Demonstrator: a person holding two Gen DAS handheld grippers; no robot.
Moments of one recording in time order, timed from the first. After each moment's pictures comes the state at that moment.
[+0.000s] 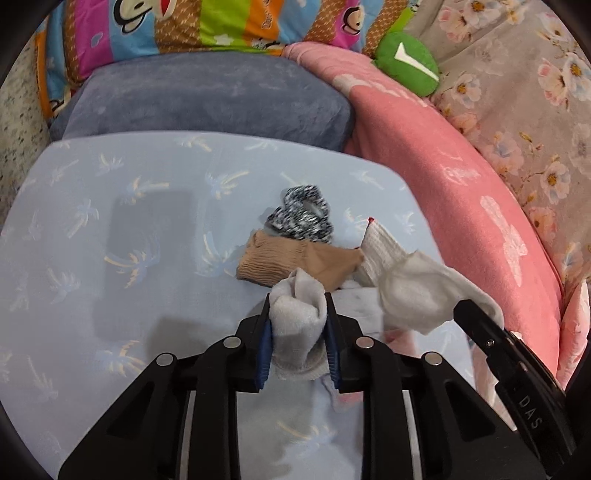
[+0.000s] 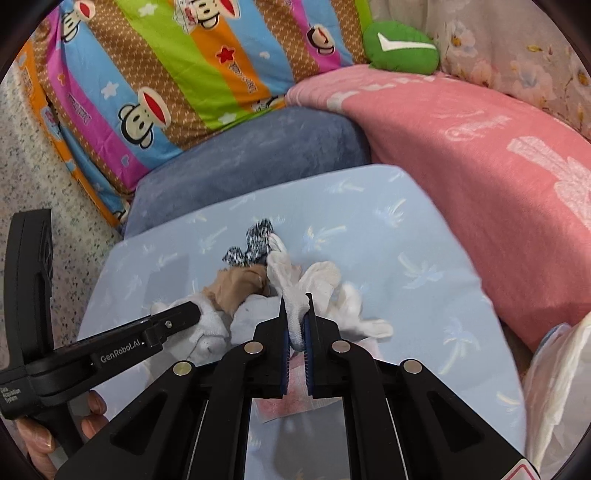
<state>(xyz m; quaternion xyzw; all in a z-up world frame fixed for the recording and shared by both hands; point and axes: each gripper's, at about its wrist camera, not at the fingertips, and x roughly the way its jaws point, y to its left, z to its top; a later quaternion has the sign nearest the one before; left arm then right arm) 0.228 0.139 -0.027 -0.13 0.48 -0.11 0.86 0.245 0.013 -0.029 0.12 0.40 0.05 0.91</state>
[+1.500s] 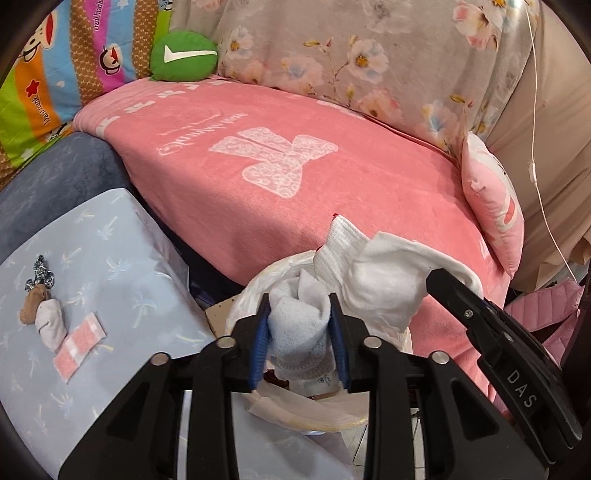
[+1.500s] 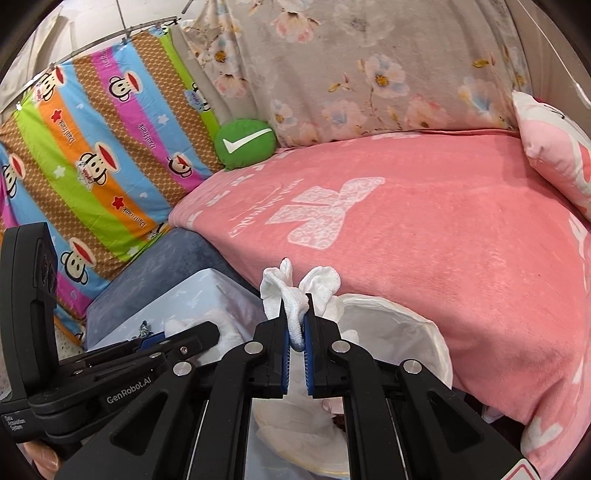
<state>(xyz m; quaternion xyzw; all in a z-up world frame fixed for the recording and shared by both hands) 0.100 -0.153 0.042 0.04 0.42 -0.35 0.84 0.020 -0.259 0.050 0.23 0.27 -0.15 0.92</state>
